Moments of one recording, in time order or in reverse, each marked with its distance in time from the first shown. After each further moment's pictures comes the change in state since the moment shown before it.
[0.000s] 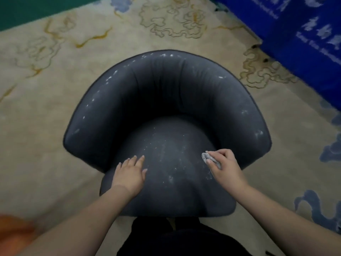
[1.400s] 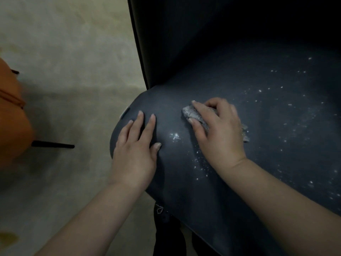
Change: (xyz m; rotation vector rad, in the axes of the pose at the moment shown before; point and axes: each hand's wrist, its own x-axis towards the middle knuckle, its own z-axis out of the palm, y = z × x) left_hand 0.070 -0.144 0.334 -0.538 0.345 -0.574; right_hand 0.100 0.045 0.449 -0.259 -0.228 -0.844
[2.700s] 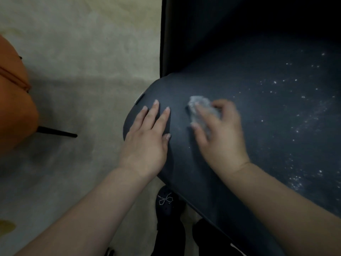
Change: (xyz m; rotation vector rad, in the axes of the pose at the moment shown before) left_hand -0.008 -0.013 -0.012 -0.031 -0.079 0.103; right_hand -0.033 -0.031 0.011 -0.049 -0.019 -0.072
